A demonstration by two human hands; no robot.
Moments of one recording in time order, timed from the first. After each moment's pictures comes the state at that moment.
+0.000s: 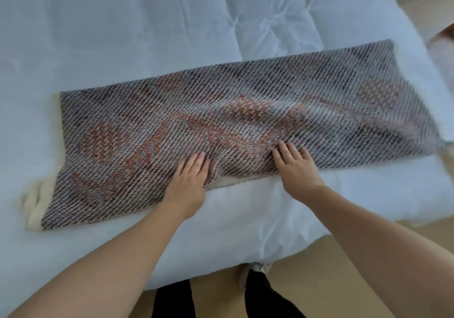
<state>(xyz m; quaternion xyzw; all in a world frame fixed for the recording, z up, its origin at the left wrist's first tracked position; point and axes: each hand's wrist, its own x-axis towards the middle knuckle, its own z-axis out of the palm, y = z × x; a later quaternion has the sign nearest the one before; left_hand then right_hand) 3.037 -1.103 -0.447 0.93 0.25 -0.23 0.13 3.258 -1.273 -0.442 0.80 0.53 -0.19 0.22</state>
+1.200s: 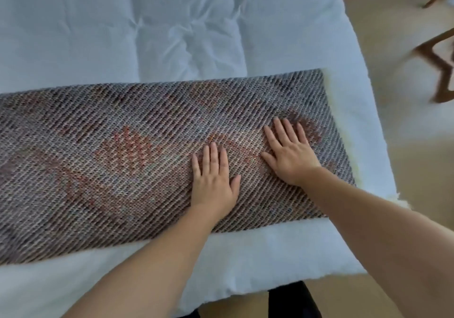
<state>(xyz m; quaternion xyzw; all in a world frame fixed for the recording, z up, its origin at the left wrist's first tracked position) 3.363 -1.239 -0.495 0.91 0.35 -0.14 0.16 3.563 -1.321 -0.481 0.81 0.54 -0.19 0.16</state>
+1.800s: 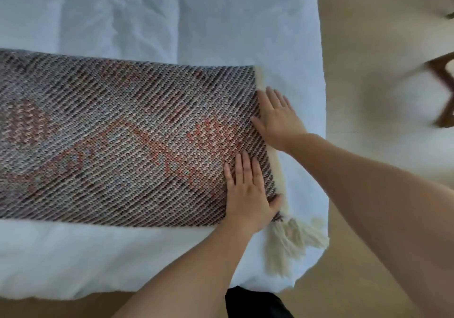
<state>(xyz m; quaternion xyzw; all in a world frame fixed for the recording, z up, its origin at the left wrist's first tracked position) 3.595 -1.425 -0.495 0.87 0.40 -0.17 0.23 3.761 -1.349 -0.486 0.78 0.58 -0.24 -0.01</state>
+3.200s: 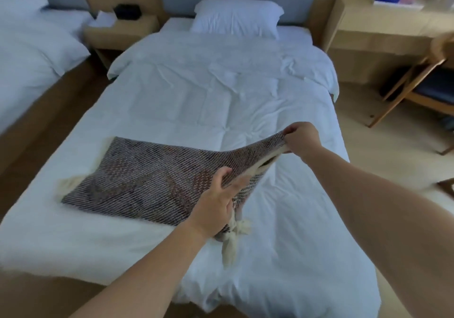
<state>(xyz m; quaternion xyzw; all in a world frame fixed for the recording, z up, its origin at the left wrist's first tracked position) 3.271 -1.282 -0.188 0.88 0.32 0.23 0.26 3.532 -1.243 -0.126 0.83 0.34 -0.30 -0.33</state>
